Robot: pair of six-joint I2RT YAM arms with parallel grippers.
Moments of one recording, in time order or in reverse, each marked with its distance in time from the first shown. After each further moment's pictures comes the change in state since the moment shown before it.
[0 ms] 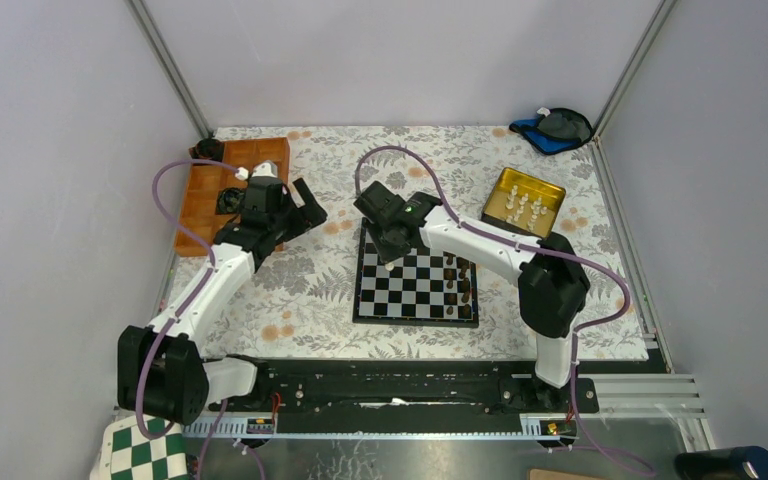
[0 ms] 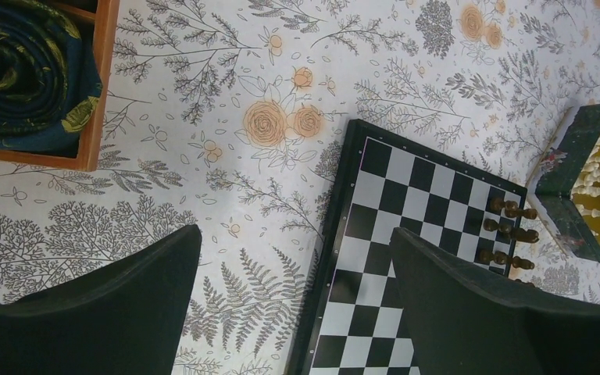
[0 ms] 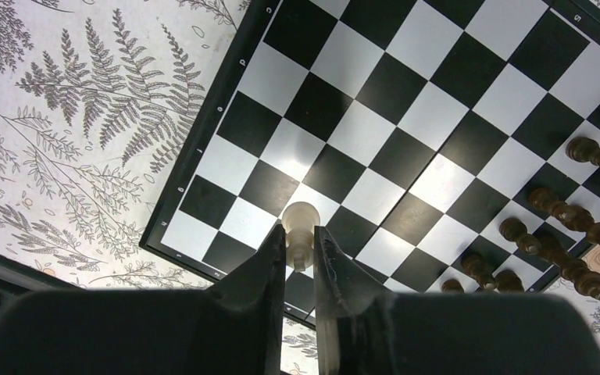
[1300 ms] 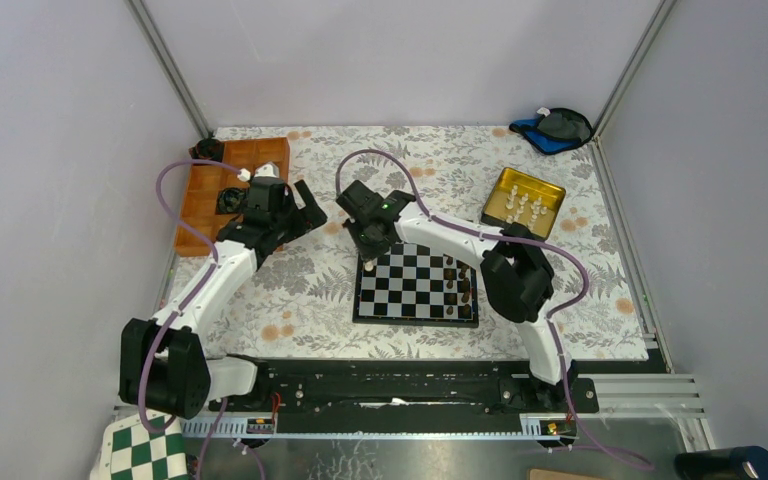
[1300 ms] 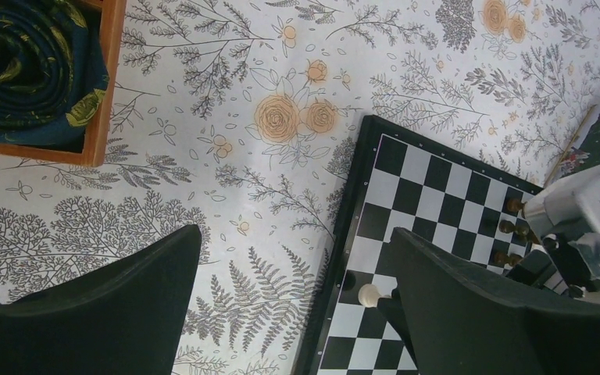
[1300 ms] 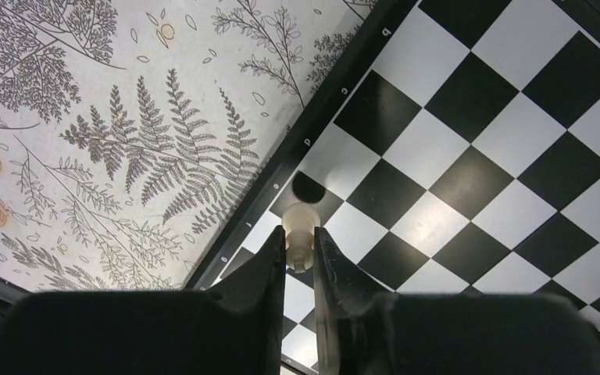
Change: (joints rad) left arm 0.000 0.026 0.001 -0.009 -0.010 0.002; right arm 0.002 0.203 0.157 0.051 -0.100 -0.023
